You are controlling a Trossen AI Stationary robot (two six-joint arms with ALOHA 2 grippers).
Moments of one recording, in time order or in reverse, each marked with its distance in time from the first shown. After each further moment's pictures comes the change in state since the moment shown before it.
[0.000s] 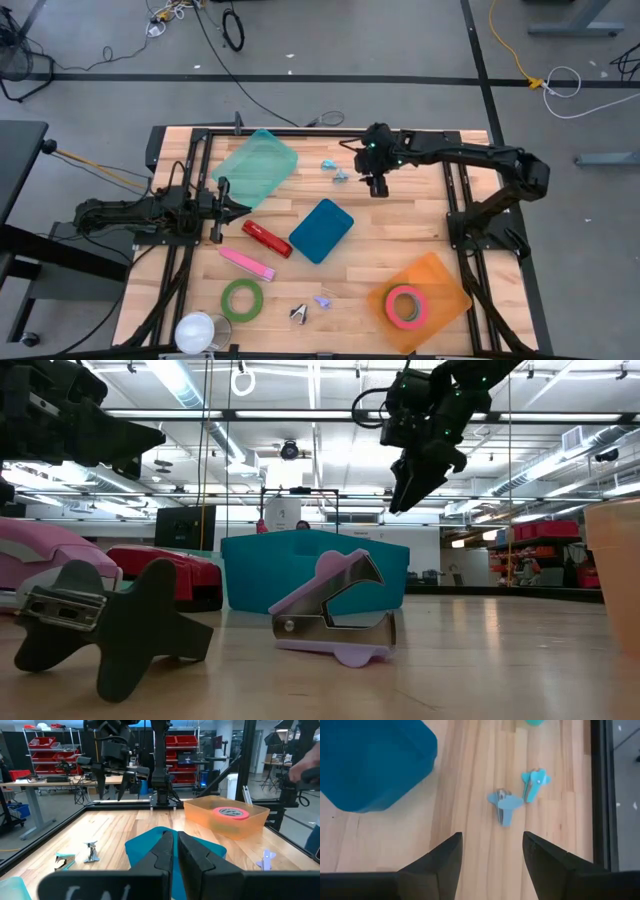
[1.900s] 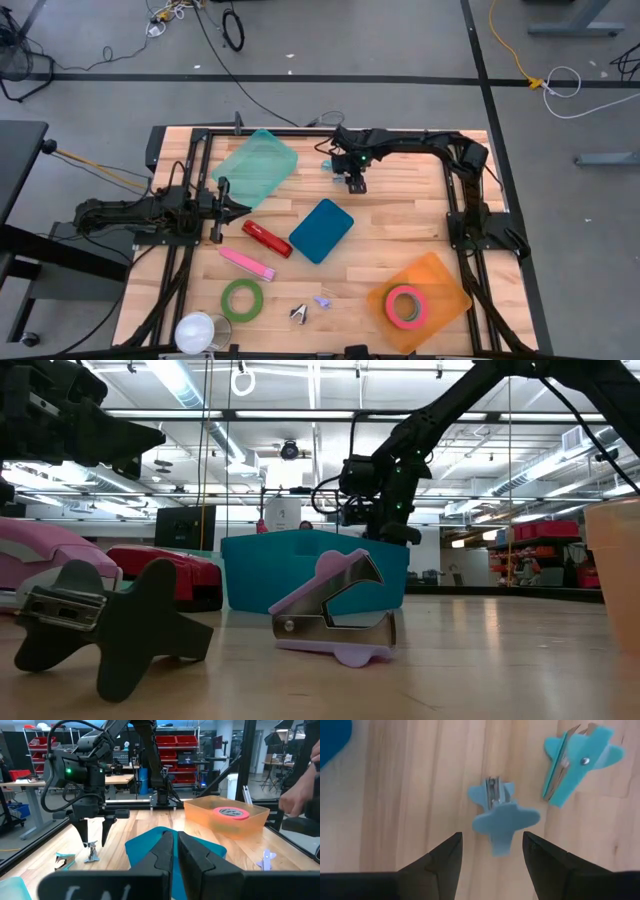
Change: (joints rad) left arm 0.000 0.000 0.000 0.000 0.000 0.000; right arm -0.073 0.489 0.219 0.009 -0.025 -0.063
